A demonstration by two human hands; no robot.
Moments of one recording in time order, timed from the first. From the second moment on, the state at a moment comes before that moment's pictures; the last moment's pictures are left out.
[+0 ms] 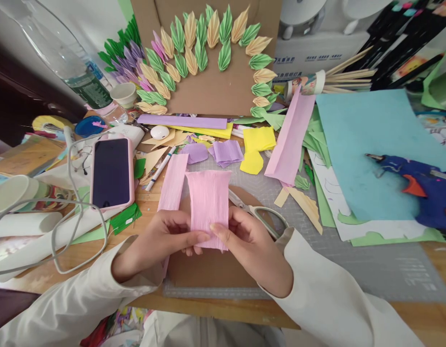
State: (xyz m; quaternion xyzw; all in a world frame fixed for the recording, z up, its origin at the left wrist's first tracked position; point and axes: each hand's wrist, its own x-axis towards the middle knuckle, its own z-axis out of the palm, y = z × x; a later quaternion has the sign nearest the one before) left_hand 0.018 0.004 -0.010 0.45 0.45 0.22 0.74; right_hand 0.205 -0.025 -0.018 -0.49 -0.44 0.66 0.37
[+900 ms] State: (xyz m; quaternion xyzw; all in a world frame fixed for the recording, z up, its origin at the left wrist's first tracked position) left_hand 0.013 0.003 0.000 0.30 0.36 0.32 0.82; right_hand 0.205 -0.025 -0.011 -0.44 -0.54 0.70 0.19
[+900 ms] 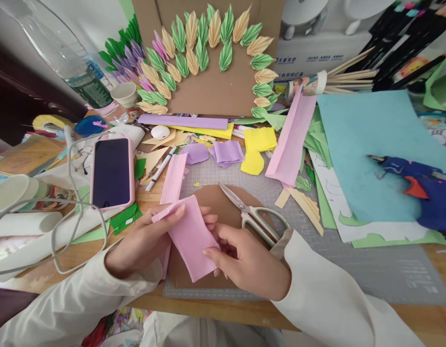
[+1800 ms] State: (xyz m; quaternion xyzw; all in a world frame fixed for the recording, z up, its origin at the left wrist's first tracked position) left_hand 0.007 0.014 0.007 0.58 0.41 0.24 0.66; right_hand 0.242 -0.005 0.017 -0.42 -0.51 0.74 -0.01
